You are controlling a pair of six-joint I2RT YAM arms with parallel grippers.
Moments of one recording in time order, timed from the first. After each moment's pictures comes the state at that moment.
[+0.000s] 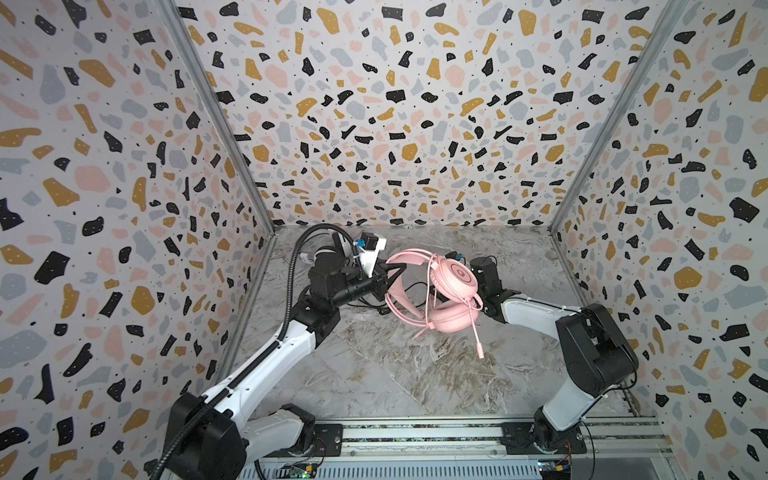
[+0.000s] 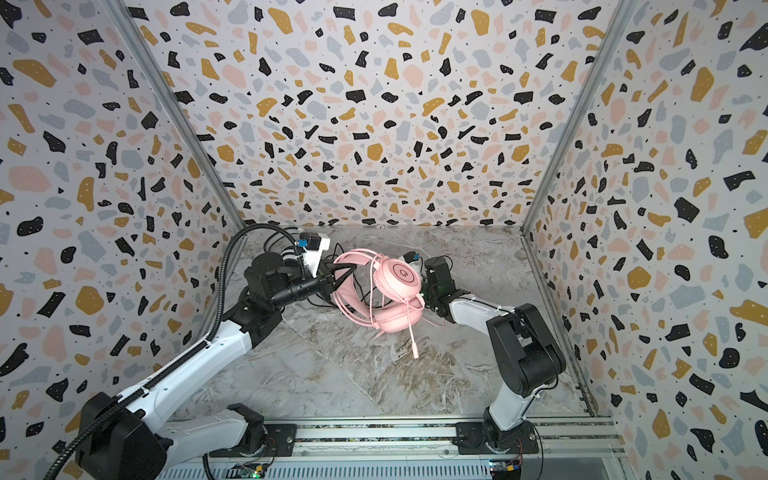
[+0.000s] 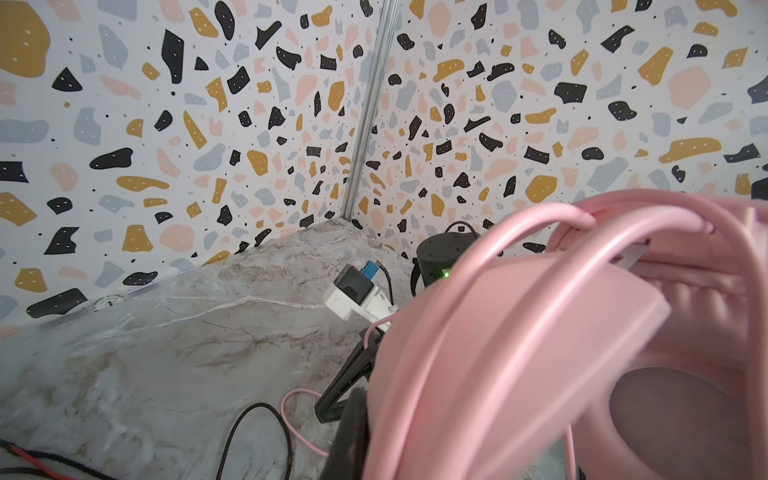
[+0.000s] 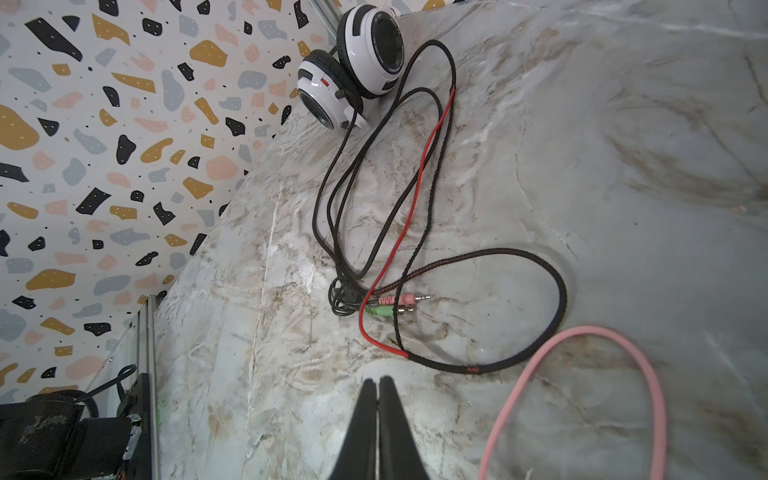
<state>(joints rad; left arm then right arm) -0.44 1.17 0.90 0.20 0.59 -0.25 0.45 1.69 0.92 0.23 -0.62 0.31</state>
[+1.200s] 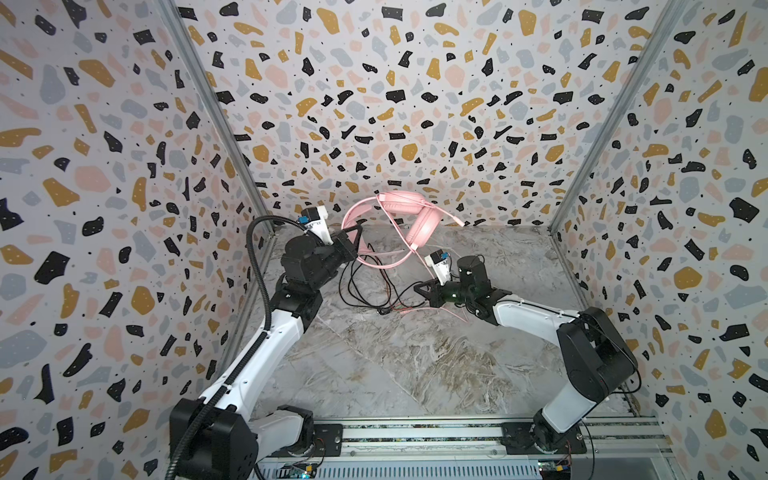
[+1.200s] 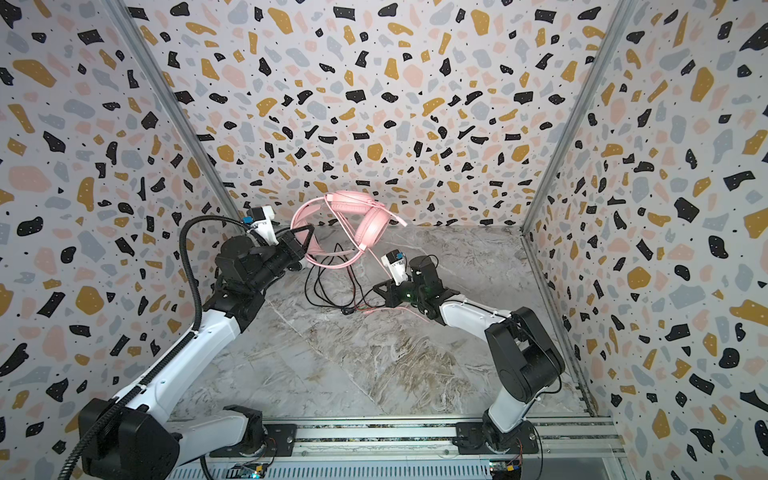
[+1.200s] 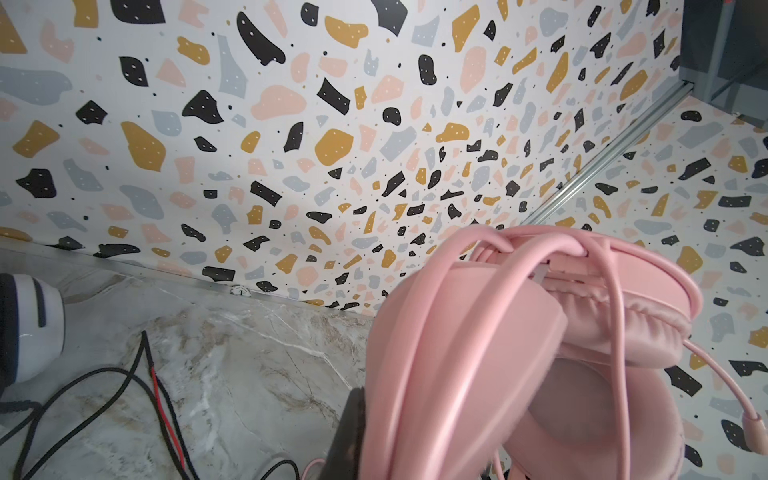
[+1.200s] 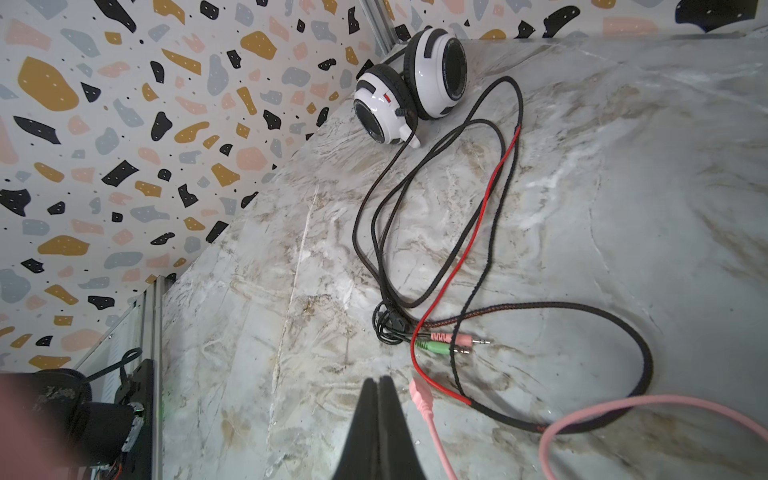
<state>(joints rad) -0.23 1.20 1.01 0.21 0.28 -0.73 0.57 1.67 0.97 0.23 -0.56 0.27</state>
